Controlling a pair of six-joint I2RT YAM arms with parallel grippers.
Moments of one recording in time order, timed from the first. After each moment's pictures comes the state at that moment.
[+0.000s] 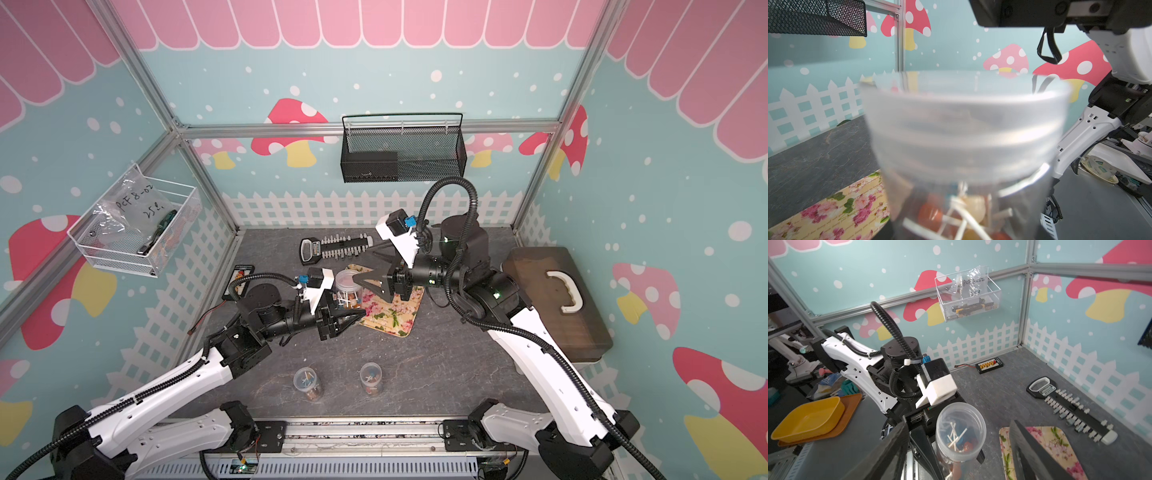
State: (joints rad) left arm -0.72 1.02 0.77 0.19 0.53 -0.18; right arm 0.61 1.17 1.48 -0.53 -0.67 0.05
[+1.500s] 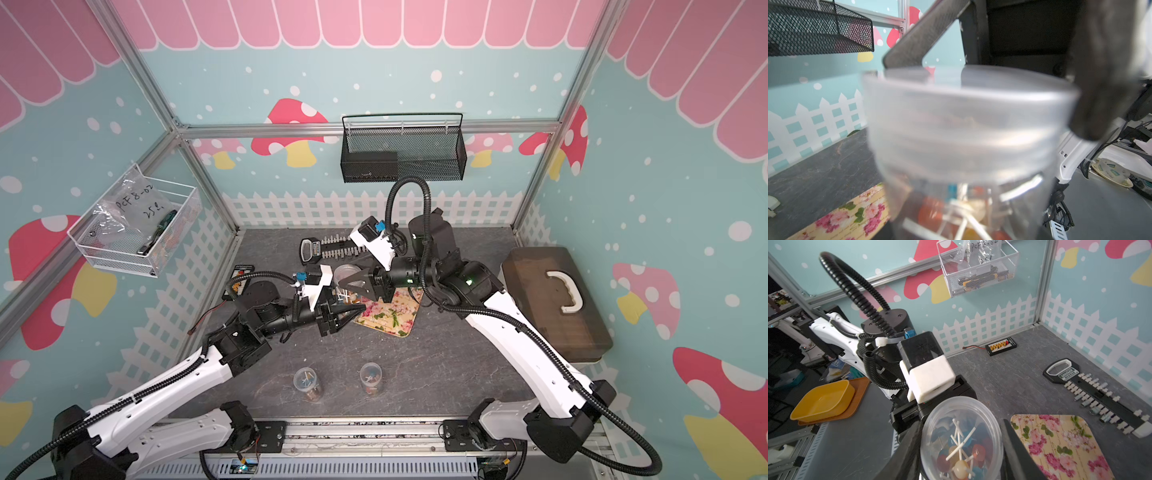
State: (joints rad) left arm -0.72 1.03 0.82 0.19 0.52 -0.14; right arm 0.66 1.31 1.58 -0.63 -0.77 -0.09
